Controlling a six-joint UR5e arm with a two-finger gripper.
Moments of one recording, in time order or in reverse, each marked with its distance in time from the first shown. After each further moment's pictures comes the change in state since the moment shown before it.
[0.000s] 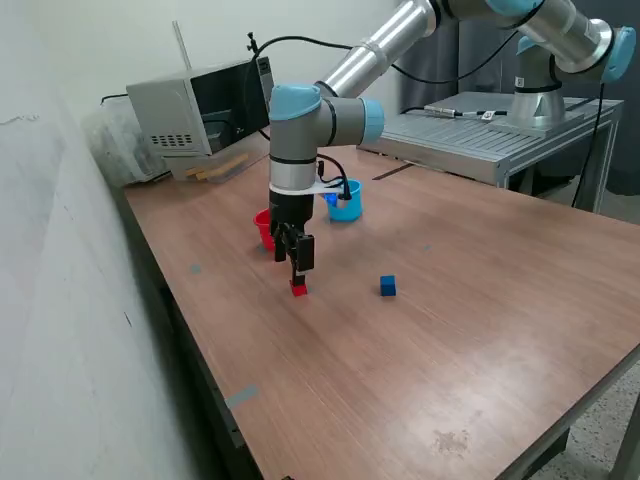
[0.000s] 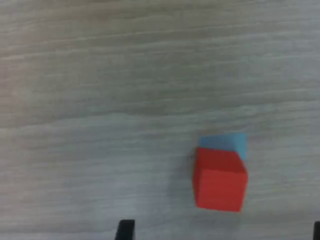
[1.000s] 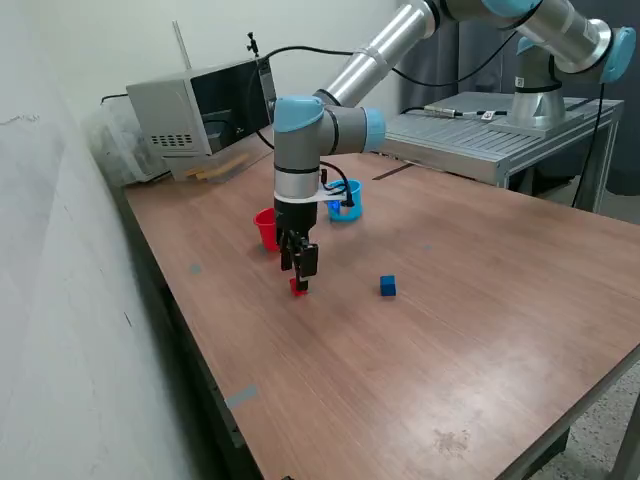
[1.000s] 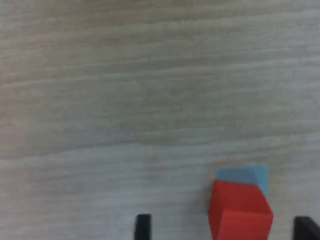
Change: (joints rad) arm -0.008 0.002 0.046 -0.031 0.005 -0.007
